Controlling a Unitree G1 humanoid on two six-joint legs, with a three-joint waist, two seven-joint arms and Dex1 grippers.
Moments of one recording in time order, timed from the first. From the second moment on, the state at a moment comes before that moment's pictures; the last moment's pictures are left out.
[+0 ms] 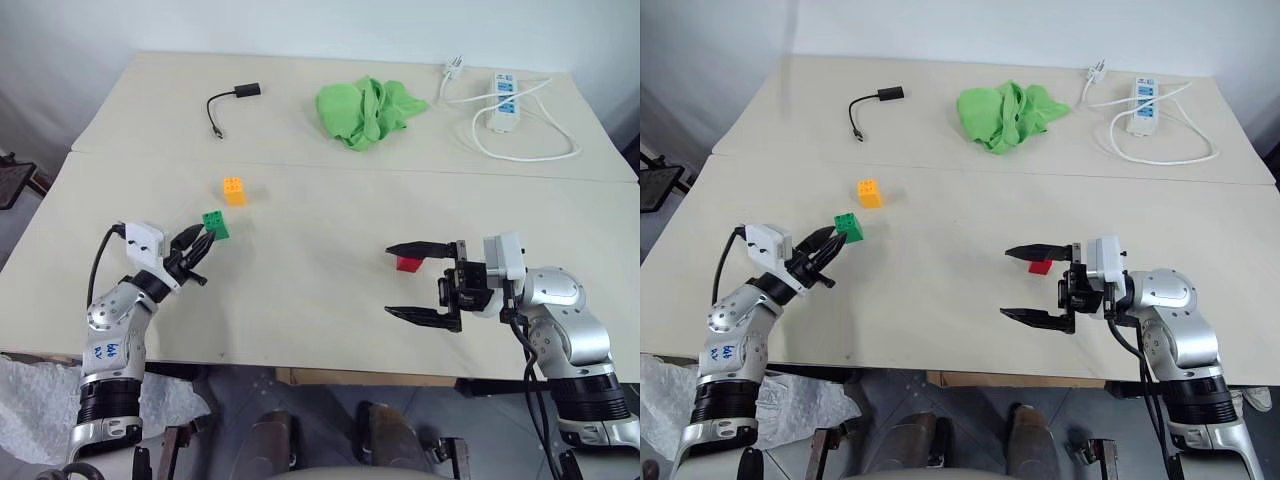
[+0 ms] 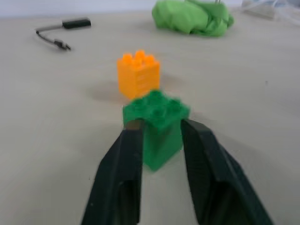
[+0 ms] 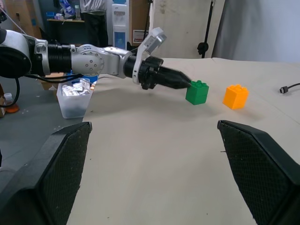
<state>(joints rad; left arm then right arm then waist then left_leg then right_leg) -0.28 0.45 0.26 0.26 -0.33 0.02 -0.59 -0.29 -0.61 -0.03 -0.09 0.62 0.07 1.33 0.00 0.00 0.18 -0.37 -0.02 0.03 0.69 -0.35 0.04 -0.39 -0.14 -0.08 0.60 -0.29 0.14</state>
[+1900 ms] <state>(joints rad) -0.40 0.50 0.07 0.14 -0.26 0.17 -0.69 -0.24 -0.63 -0.10 -0.03 0.59 0.04 1.36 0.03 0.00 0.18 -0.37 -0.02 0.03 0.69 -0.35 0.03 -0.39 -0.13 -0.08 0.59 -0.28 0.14</state>
